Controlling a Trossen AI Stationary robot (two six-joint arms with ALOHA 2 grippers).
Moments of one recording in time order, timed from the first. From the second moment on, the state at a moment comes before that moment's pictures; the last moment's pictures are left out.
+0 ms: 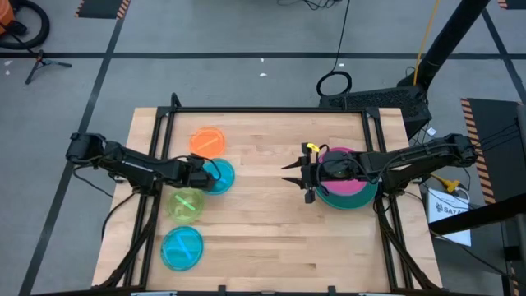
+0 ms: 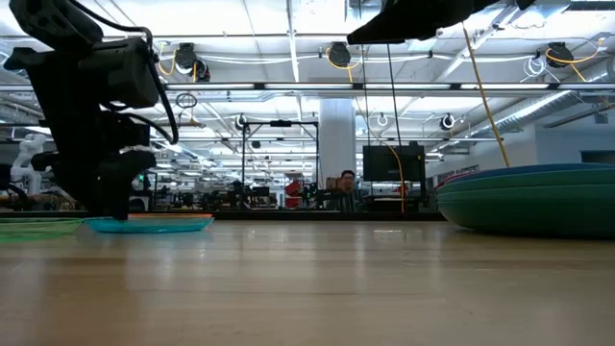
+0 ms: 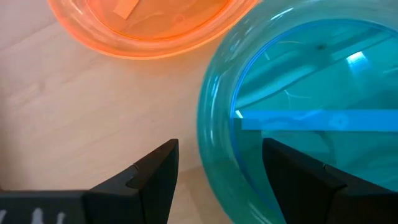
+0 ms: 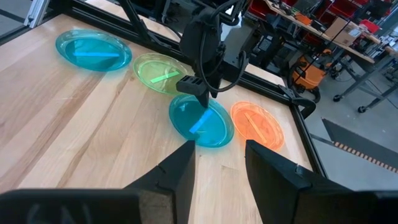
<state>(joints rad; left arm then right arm) -0.07 1.29 0.49 -0.66 -0.45 -1.15 0.11 1.22 0.80 0.06 0.18 -0.34</state>
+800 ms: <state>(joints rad) -0.07 1.31 0.49 -0.62 -0.45 -1.16 0.10 1.22 0.80 0.05 0.18 -0.33</state>
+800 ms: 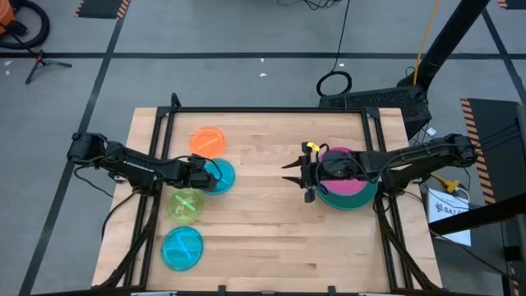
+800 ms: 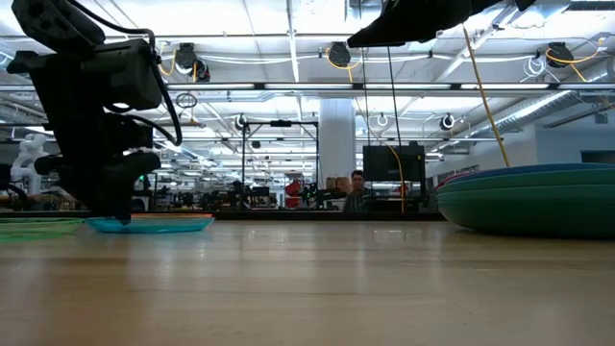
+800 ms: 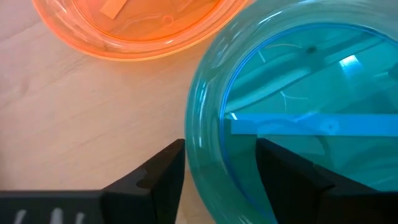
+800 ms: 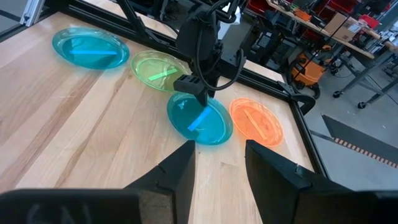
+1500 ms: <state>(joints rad) -0.07 1.31 0.49 -0.62 -0.45 -1.18 0.10 1.22 0.80 0.05 0.18 -0.33</state>
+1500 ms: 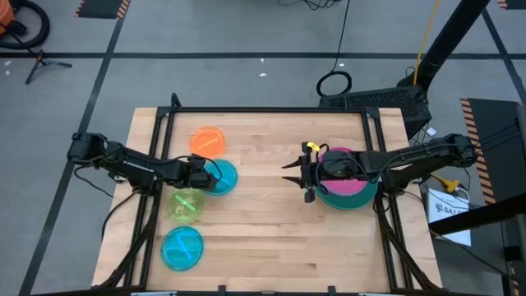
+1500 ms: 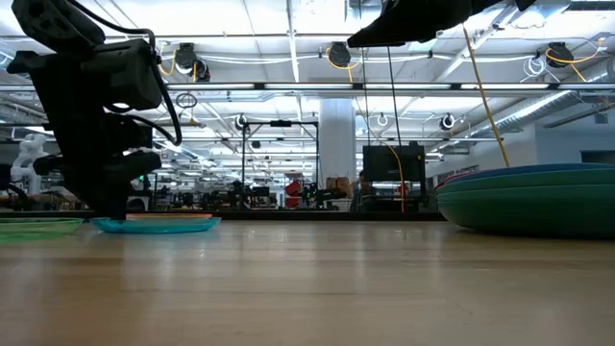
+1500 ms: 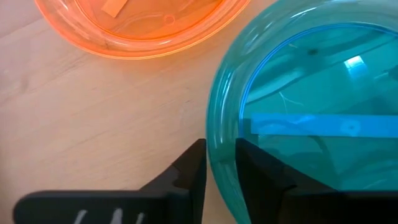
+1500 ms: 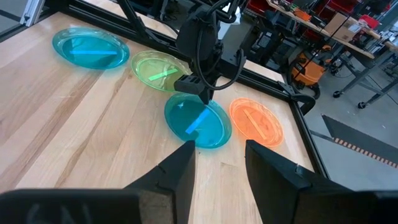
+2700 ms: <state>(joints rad) -0.13 1.31 0.66 -0.81 -0.56 -1.16 0.10 1.22 0.80 0.03 0.18 -0.31</state>
